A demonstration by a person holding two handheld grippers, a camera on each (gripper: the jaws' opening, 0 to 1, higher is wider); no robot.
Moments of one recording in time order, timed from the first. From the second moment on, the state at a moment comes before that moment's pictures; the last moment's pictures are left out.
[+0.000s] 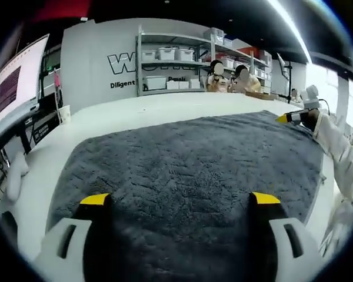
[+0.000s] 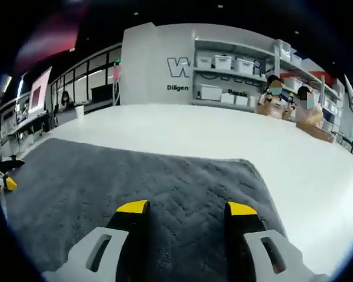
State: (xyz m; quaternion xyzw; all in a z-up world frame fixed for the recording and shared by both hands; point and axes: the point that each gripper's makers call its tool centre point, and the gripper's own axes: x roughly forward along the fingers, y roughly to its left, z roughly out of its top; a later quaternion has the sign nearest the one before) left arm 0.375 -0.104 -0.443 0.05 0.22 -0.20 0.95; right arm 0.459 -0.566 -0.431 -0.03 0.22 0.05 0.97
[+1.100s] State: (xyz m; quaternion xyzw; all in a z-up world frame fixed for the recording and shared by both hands) left arm 0.373 -0.098 -0.443 0.05 0.21 -0.23 0.95; right arm 0.462 -0.572 -0.442 -0.02 0.22 0.05 0.97
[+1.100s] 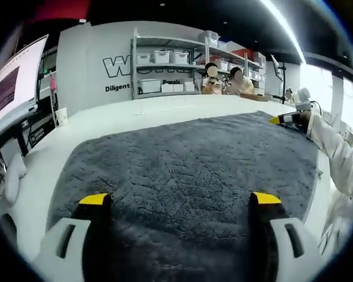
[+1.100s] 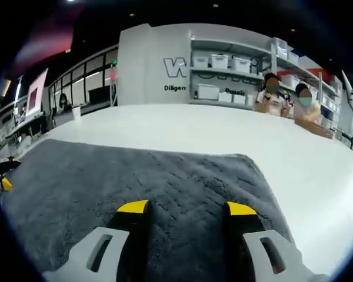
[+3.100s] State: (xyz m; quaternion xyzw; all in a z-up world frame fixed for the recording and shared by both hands) left arm 0.351 -0.053 -0.398 0.02 0.18 -0.17 0.97; right arm 0.401 -0.567 -0.416 -0.03 0.22 0.08 0.97
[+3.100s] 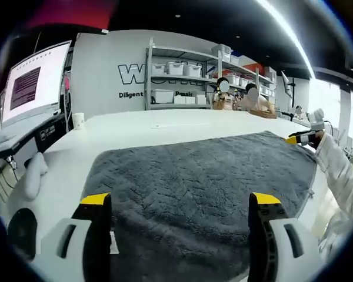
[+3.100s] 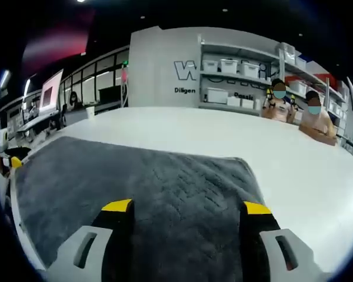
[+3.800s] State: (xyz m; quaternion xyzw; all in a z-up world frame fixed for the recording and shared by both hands) left arm 0.308 -0.010 -0.403 -0.01 0.18 -0.12 0.98; right arm 0.315 -0.557 -0.402 -0.05 0.23 0.12 0.96
